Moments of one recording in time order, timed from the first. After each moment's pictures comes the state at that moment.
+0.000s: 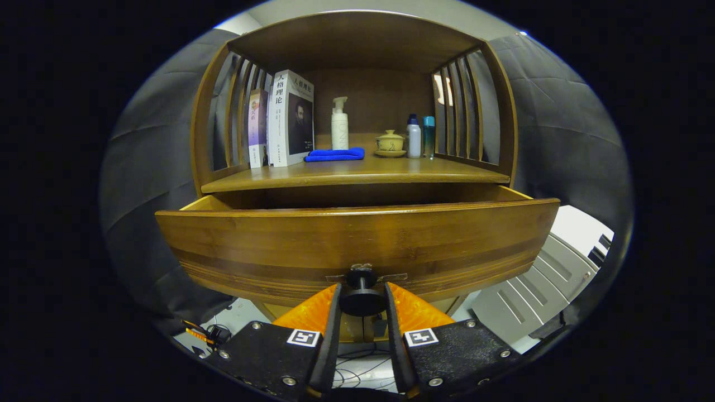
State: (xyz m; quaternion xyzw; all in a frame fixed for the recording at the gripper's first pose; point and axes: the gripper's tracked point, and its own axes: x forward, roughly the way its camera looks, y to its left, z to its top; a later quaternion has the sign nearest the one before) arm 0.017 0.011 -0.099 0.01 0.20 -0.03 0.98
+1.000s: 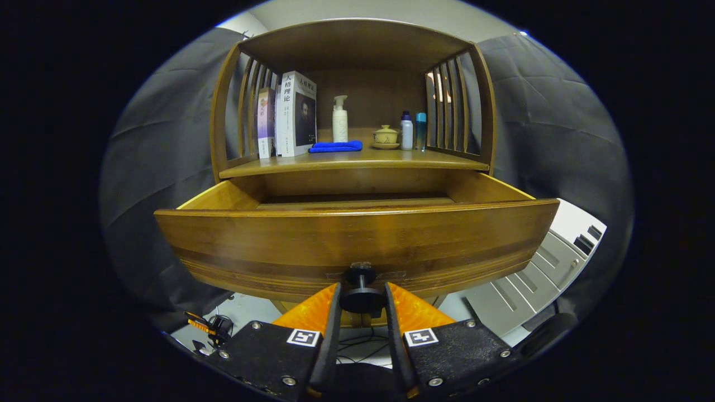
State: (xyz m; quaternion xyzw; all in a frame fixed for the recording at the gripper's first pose) arm -0.041 0.010 -0.100 0.01 0.22 -0.03 0.98
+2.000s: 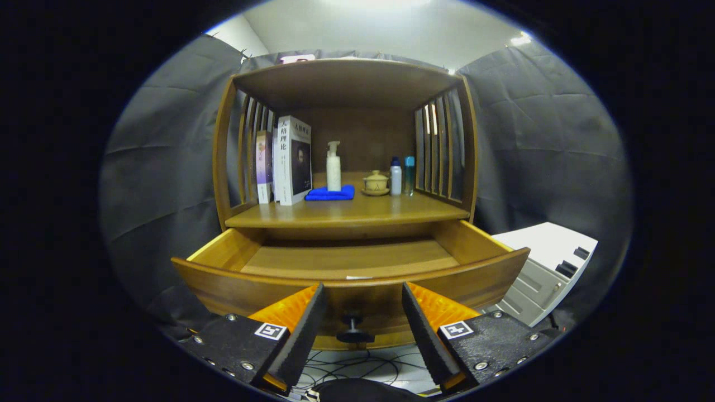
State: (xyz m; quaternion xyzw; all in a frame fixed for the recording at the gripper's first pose) arm -0.033 -0.007 0.000 0.00 0.12 -0.05 0.99
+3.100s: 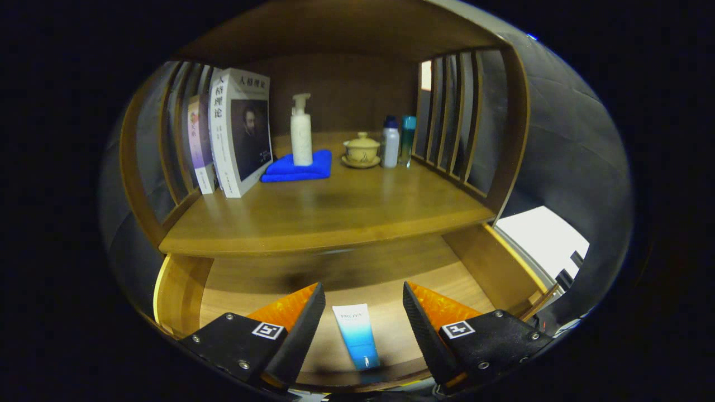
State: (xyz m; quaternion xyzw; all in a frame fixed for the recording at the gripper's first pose) arm 0.104 -0.018 -0.044 0.01 0.31 -0.12 0.94
